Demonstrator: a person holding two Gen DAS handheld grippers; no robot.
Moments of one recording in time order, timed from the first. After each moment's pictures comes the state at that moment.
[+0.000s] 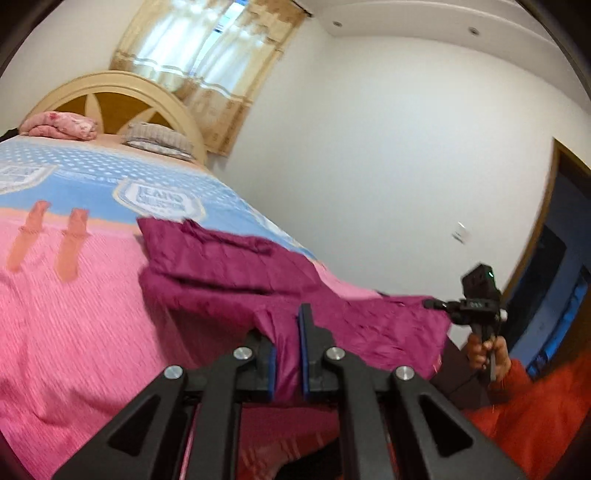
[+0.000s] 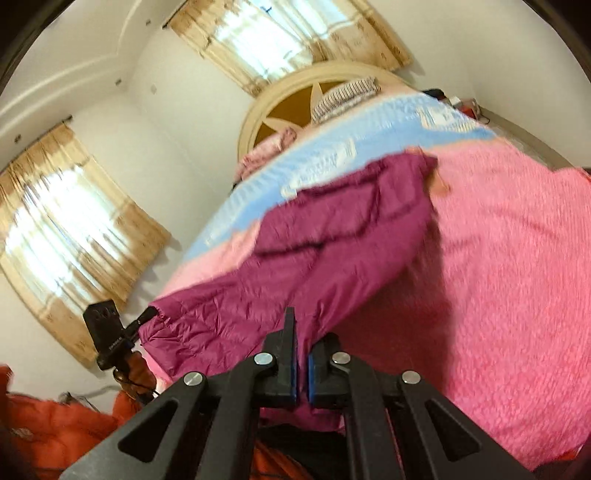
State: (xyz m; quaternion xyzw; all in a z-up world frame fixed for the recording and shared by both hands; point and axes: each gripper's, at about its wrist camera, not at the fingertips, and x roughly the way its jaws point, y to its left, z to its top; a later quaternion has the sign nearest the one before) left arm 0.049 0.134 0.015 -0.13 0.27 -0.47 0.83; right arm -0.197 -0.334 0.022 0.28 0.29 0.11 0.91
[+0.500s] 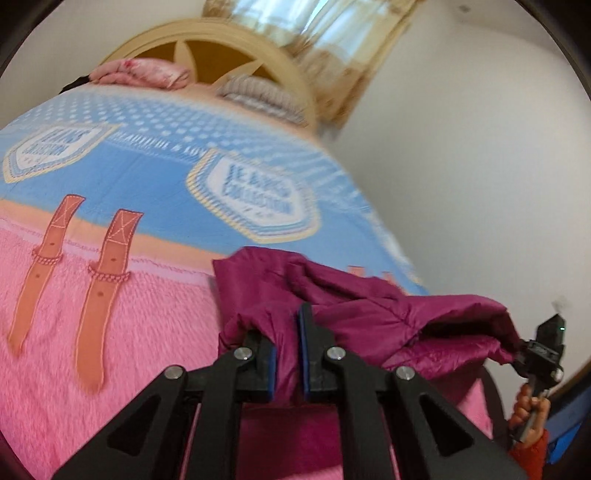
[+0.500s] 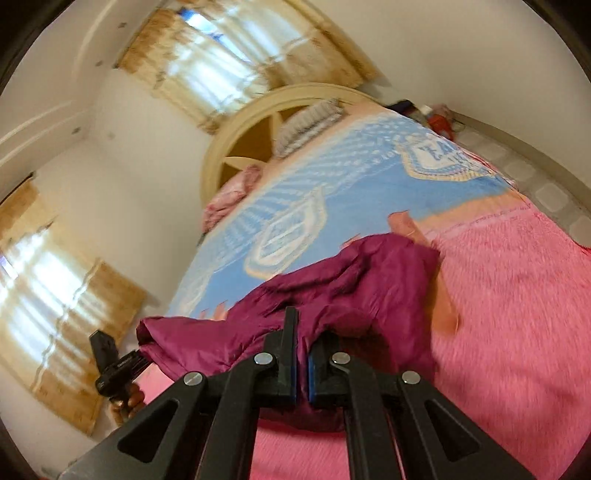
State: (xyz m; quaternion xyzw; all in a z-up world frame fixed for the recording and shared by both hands) left arm 0.279 0.055 -0.009 -0.13 0.41 -0.29 0.85; right arm 0.040 -0.423 0.038 0.35 0.29 0.02 0.89
